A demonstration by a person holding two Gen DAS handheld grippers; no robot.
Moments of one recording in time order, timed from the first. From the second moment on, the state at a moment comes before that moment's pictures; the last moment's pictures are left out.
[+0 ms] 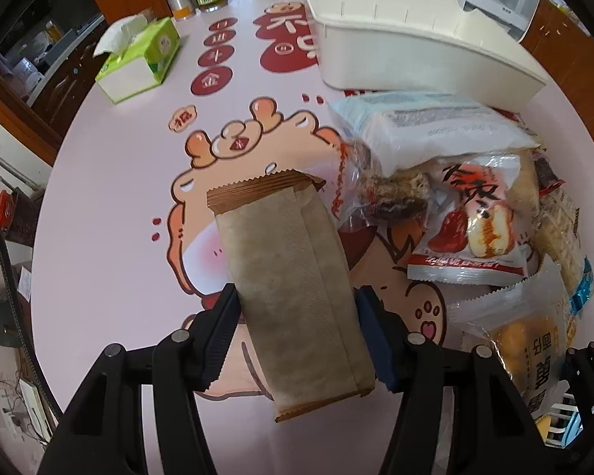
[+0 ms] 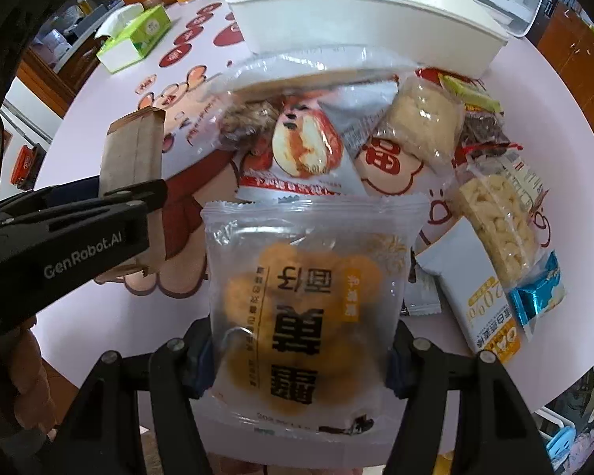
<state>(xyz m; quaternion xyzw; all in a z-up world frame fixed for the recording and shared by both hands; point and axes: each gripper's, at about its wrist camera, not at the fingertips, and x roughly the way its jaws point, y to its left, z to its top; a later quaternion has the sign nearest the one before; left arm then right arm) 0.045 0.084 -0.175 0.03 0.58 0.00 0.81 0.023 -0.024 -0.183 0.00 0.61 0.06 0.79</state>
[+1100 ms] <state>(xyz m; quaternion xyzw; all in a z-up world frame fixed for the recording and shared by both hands) 0.221 0.006 -0.002 0.03 0.37 0.00 0.93 0.225 -0.153 -0.018 -0.04 0.44 0.04 0.90</state>
